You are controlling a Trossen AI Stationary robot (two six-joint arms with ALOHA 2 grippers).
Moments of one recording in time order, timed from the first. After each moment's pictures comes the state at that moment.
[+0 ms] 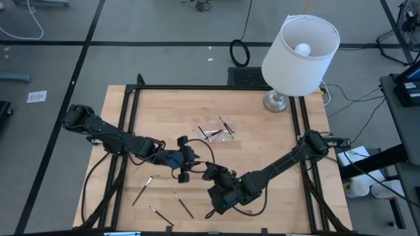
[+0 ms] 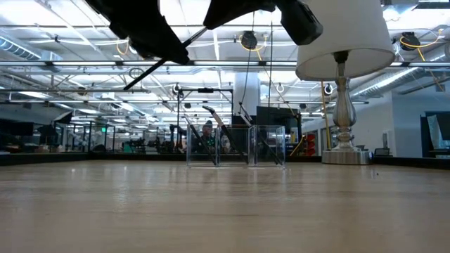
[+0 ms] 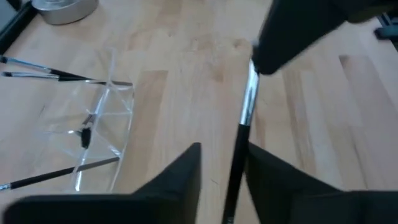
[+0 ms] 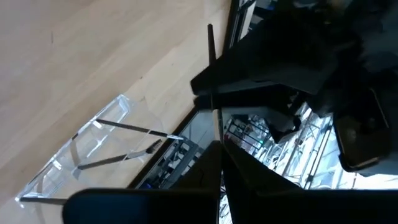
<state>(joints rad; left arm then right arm) -0.35 1.44 0.92 -0.17 -0.34 -0.22 0.53 2.02 1.63 -0.57 1.09 -1.07</state>
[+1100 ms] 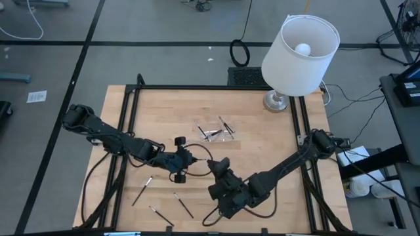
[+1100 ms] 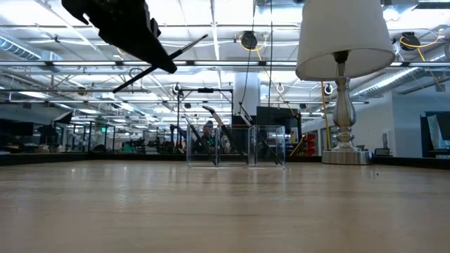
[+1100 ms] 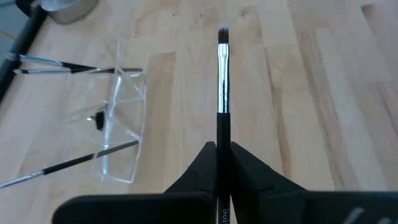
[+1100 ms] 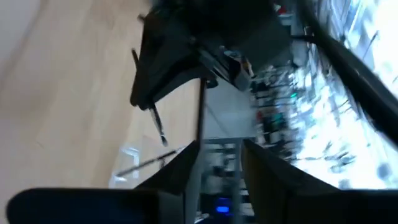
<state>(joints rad) -0.38 1.44 0.92 -0.27 -0.41 -0.14 0.56 1.96 1.63 -0.51 1.18 -0.54</state>
